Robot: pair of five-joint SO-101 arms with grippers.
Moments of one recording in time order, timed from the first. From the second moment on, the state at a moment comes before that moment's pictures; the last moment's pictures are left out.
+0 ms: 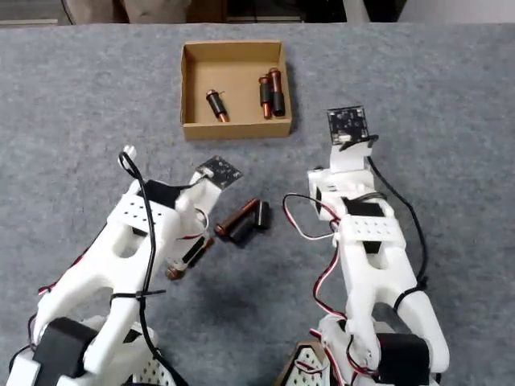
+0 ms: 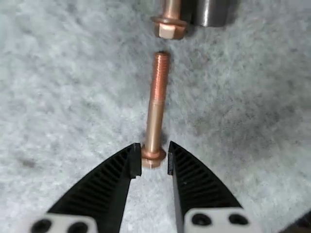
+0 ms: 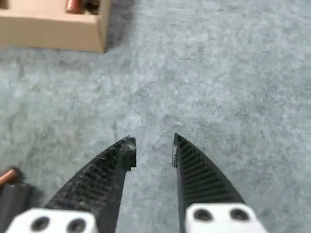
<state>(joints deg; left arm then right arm) 16.8 -20.7 45.2 71.0 -28.6 -1.1 -23.5 61.0 18.8 0.5</state>
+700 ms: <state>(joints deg) 15.6 -11.3 50.9 59.3 -29.8 -1.1 -23.5 61.0 18.2 0.5</state>
